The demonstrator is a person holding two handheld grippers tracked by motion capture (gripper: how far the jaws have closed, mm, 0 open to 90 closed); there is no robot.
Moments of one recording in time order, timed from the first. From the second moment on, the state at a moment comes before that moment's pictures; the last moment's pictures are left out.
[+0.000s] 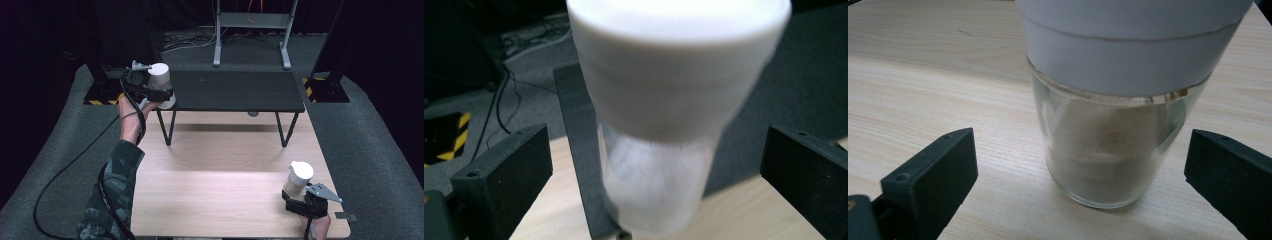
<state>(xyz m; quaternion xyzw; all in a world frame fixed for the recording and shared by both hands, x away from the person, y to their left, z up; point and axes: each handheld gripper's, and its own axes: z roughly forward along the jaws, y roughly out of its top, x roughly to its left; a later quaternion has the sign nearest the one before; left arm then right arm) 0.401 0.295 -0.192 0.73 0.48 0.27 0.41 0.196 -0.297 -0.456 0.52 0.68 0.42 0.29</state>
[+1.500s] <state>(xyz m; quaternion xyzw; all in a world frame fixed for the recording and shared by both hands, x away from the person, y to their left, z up) 0.275 0.300 -0.443 0.75 0.51 0.21 0.38 0.196 -0.297 -0.456 0.53 0.68 0.42 0.29</state>
